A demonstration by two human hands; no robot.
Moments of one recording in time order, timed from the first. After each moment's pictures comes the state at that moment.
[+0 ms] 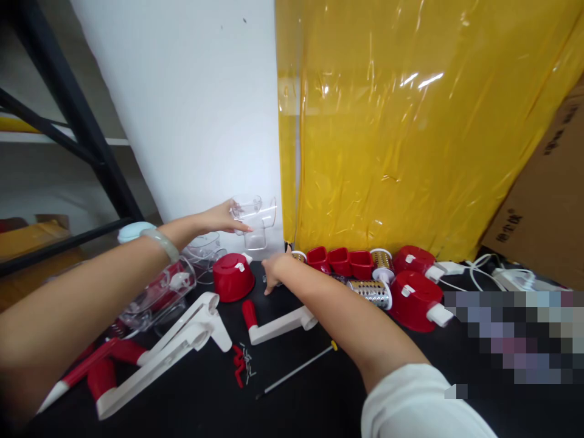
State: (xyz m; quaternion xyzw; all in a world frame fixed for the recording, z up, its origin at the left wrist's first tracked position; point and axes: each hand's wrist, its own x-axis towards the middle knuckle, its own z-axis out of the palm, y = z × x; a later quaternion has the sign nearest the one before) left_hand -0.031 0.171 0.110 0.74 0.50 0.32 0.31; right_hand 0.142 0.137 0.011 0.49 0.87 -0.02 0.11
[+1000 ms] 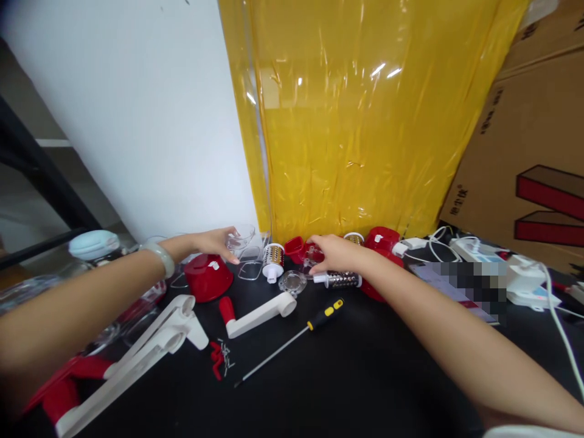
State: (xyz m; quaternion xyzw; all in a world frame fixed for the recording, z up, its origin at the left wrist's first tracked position) left_hand 0.003 0.186 0.055 0.84 0.43 0.04 0.32; right_hand 0.346 0.045 0.031 0.58 0.81 -0.06 -0.10
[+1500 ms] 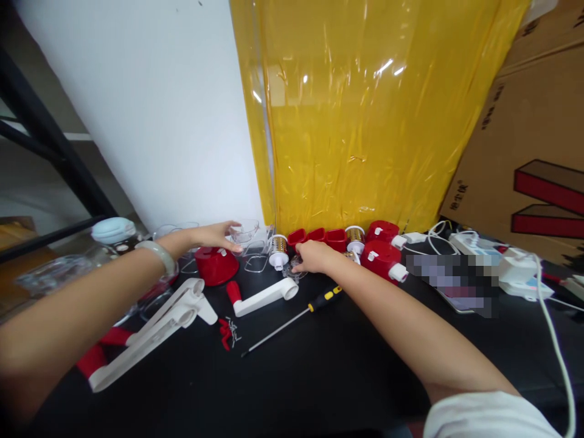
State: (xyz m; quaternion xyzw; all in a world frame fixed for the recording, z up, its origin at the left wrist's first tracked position) left_hand -0.008 0.147 0.061 0.82 0.50 0.10 0.28; right_hand 0.295 0.059 -0.012 0.57 0.82 -0.03 -0.05
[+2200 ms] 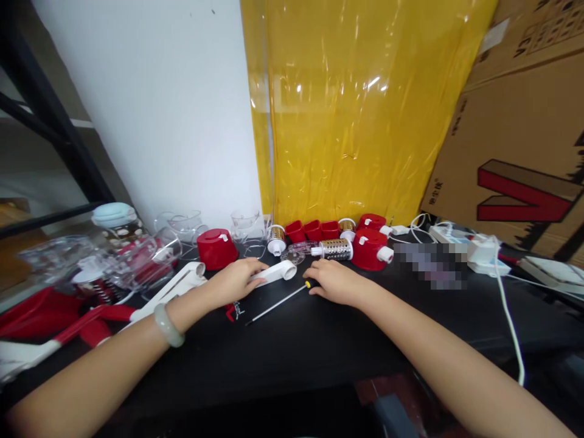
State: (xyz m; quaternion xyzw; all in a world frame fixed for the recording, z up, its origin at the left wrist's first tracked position) left_hand 0.030 0.008 -0.045 0.94 0.32 0.13 0.05; right_hand 0.311 -0.062 -0.053 0.48 0.88 0.00 -0.08
